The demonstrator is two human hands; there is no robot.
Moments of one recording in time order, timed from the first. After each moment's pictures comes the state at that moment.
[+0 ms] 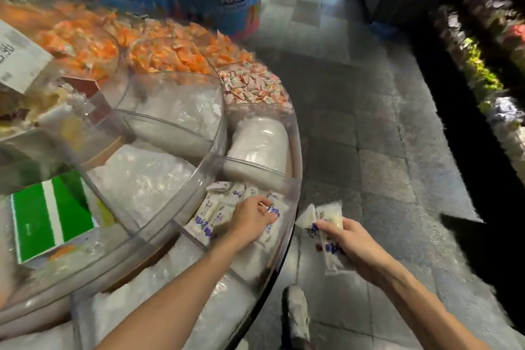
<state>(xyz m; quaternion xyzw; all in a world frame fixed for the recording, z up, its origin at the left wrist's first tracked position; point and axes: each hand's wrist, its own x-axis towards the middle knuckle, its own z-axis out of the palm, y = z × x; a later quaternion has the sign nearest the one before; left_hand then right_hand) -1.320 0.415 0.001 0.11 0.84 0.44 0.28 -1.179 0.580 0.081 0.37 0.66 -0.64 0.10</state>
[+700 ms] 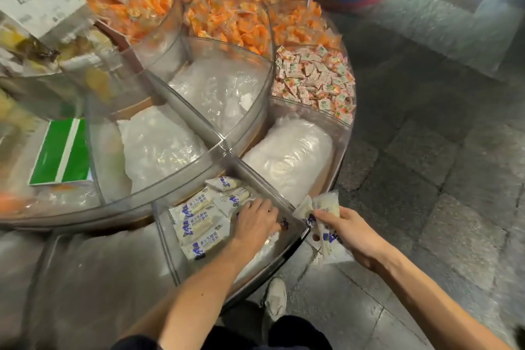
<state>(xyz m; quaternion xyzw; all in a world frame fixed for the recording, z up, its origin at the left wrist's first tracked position) -1.359 0.502 -0.065 0.20 0.97 -0.03 0.11 -1.353 0.716 0.024 0.18 0.68 -0.63 0.32</state>
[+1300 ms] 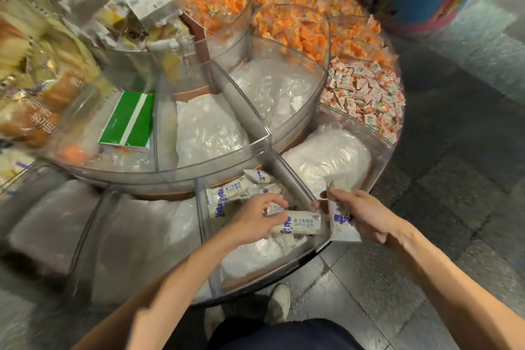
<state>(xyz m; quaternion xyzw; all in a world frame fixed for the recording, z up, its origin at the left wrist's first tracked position) -1.329 0.444 0.026 -0.13 0.79 0.56 0.23 -1.405 0.678 0.049 0.07 0.67 -0.60 0.43</state>
